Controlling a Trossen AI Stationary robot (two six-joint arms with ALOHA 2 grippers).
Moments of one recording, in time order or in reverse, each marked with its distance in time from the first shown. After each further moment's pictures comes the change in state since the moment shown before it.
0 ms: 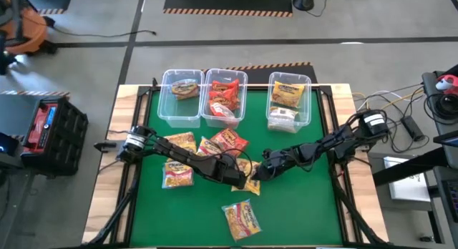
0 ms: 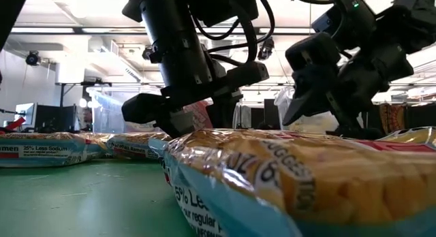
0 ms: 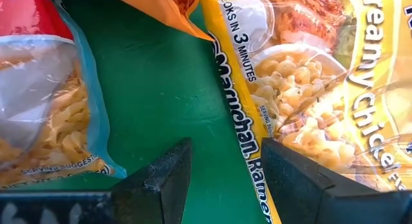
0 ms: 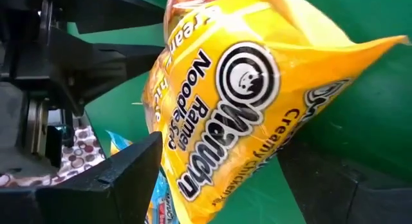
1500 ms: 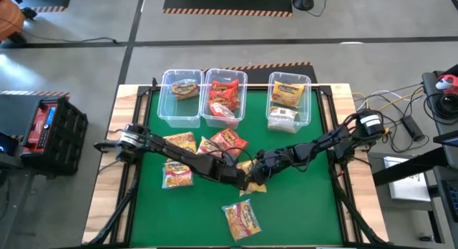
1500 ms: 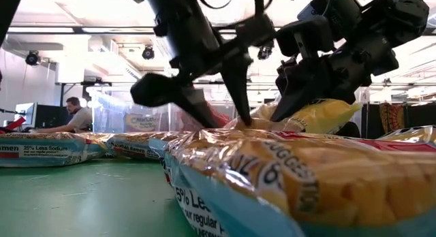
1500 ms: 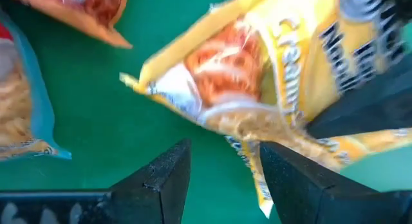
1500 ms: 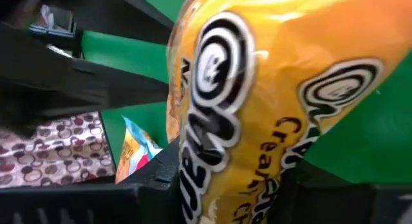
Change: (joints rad) left arm -0.002 -0.090 0.011 0.064 0.017 0.012; right arm 0.000 0.031 0.096 -0.029 -0.037 -0.188
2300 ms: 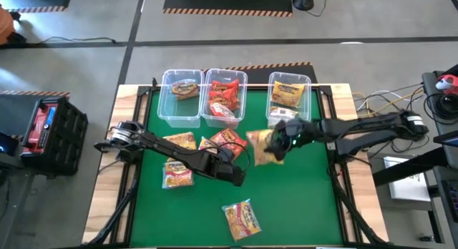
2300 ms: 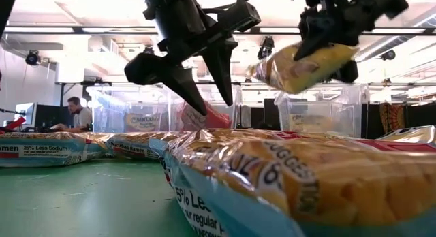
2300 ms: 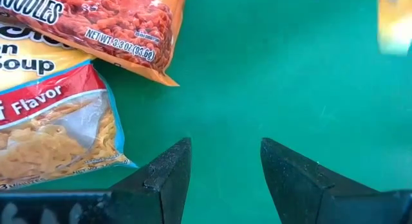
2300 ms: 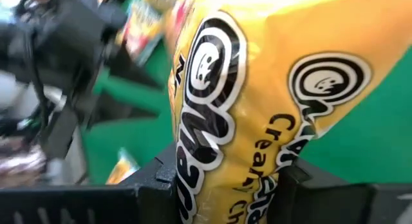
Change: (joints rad) left arm 0.003 -0.082 0.001 -0.135 -0.087 0.070; right arm -0.214 -0.574 0.095 -0.702 0.057 -0.337
